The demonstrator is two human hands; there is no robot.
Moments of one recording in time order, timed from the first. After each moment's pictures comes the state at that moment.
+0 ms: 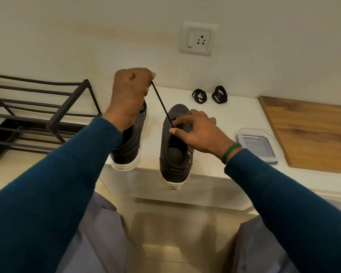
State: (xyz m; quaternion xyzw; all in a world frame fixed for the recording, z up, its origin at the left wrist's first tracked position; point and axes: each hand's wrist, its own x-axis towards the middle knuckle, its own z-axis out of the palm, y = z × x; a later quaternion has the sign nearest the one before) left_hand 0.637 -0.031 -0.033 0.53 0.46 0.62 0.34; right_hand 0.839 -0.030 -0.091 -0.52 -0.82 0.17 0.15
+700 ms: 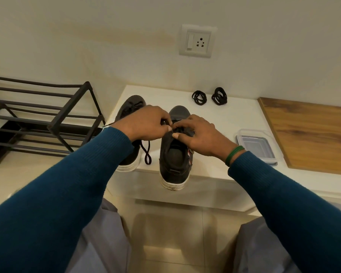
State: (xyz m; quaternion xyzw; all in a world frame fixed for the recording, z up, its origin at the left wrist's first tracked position) left_hand 0.645 -0.037 -0.057 0.80 0.56 0.08 0.18; right_hand 0.846 -0.034 -0.090 -0.50 -0.83 0.20 0.12
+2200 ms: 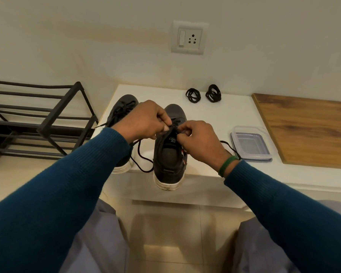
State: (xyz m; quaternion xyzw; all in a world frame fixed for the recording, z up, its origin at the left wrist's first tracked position) left_hand 0.666 -0.046 -0.053 0.68 0.61 0.22 0.33; right_hand 0.843 -0.060 -0.093 -0.58 -0.73 0.26 0.26
